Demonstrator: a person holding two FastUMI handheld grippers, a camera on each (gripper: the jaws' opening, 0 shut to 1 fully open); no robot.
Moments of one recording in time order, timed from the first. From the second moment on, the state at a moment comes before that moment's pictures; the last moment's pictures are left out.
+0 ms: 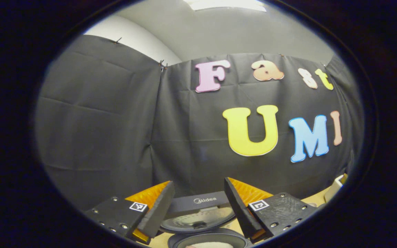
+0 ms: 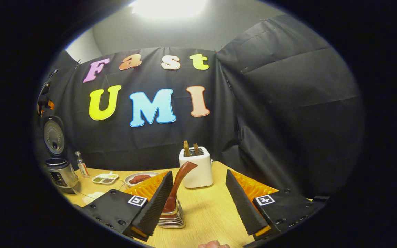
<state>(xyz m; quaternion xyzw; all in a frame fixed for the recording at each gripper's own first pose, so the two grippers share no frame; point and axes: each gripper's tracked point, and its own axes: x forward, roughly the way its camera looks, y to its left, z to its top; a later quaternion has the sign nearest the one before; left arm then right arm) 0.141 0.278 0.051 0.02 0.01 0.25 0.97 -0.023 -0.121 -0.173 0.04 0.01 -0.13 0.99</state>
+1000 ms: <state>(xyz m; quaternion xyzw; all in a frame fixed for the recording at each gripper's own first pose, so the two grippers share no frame) 0.094 0.205 -0.029 0.00 0.12 0.25 0.96 0.013 -0.044 -0.191 0.06 0.00 -0.02 1.00</state>
